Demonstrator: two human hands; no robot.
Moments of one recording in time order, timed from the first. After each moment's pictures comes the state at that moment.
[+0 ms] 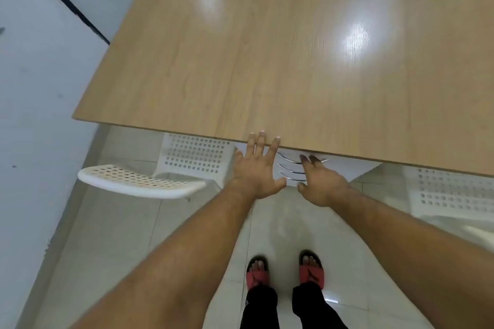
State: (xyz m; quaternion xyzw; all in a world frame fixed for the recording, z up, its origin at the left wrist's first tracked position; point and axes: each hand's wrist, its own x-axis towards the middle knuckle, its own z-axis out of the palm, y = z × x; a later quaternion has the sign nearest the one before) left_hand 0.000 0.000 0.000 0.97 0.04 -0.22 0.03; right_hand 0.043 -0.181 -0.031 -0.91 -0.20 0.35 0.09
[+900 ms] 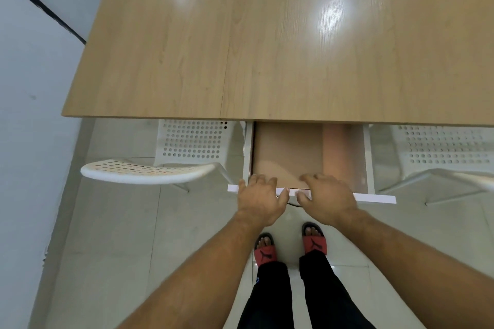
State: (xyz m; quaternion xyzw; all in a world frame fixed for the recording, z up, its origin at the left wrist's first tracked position) left_hand -0.119 -0.002 -0.021 0.96 0.05 -0.27 0.09; right_hand -0.077 -0.174 -0.006 -0.95 -0.16 0.25 0.07
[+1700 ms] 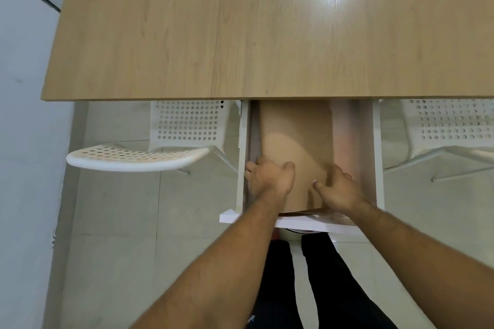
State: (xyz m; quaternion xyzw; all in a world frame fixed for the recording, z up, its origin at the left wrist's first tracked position) left_hand -0.089 -0.044 -0.031 0.82 0.43 -0.24 0.28; right_hand -0.084 -0.208 -0.053 -0.85 0.12 0.42 0.28
